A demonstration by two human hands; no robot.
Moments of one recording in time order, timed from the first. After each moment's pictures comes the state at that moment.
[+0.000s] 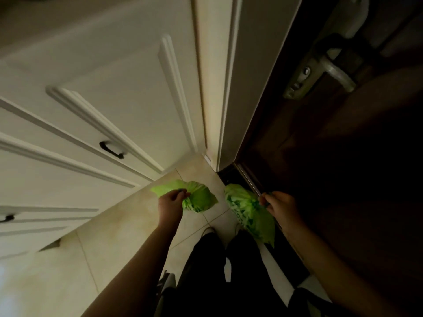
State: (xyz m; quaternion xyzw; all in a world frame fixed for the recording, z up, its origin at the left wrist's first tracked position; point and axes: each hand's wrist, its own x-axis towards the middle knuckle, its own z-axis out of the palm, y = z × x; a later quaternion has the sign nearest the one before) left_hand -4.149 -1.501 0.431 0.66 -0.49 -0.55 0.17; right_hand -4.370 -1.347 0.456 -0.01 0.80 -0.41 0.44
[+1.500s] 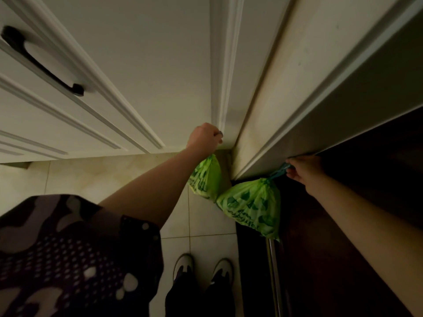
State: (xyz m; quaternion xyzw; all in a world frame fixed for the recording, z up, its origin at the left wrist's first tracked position) left_hand -4.295 -1.698 0.180 0.64 -0.65 -0.40 0.09; right_hand -4.536 -1.606 0.180 -0.14 0.81 -0.29 0.48
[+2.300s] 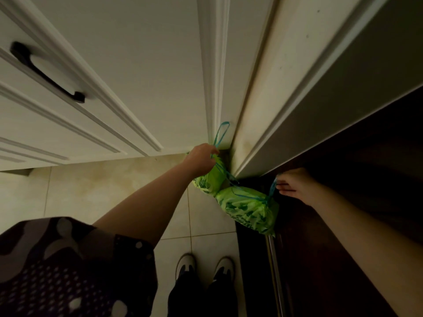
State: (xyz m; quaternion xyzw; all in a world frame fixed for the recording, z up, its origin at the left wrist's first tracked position) left_hand -4.283 -1.657 0.180 0.58 -0.73 -0.37 -0.03; right_hand -4.532 -1.569 0.183 -0.13 0.79 -0.19 0.56
